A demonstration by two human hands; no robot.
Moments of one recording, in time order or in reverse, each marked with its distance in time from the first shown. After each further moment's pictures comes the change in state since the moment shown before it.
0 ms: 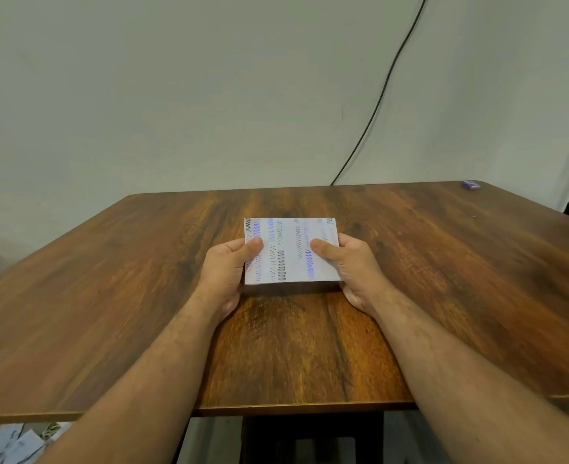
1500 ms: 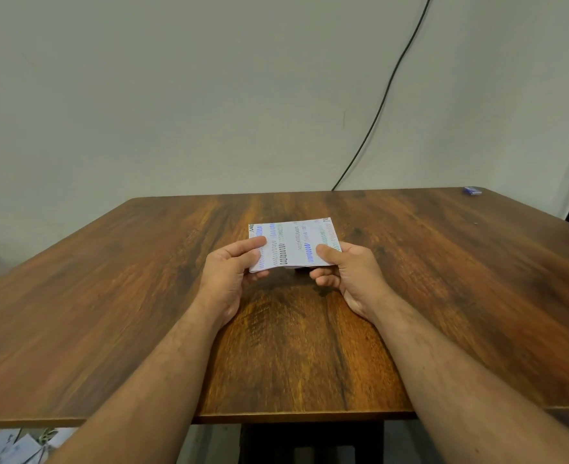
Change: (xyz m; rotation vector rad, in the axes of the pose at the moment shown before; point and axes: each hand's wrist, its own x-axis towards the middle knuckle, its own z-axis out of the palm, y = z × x) left_hand -0.001 -0.001 0.001 0.025 0.037 0.083; right_hand 0.003 0.000 0.000 -0.020 0.062 0.044
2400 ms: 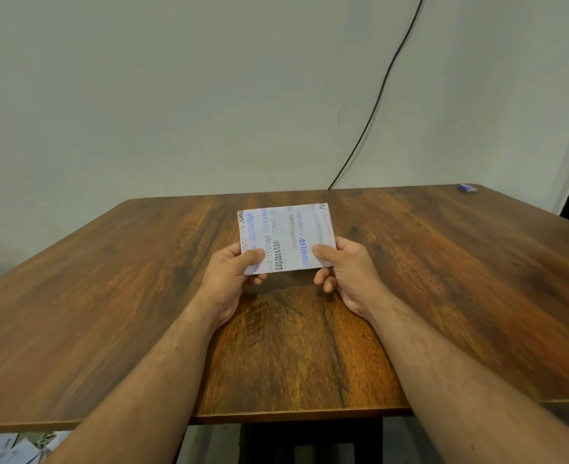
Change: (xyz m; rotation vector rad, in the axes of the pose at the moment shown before) left_hand 0.005 -0.002 -0.002 0.055 -0.122 -0.029; right_hand -0.005 -0.002 0.004 -0.074 -0.002 -0.064
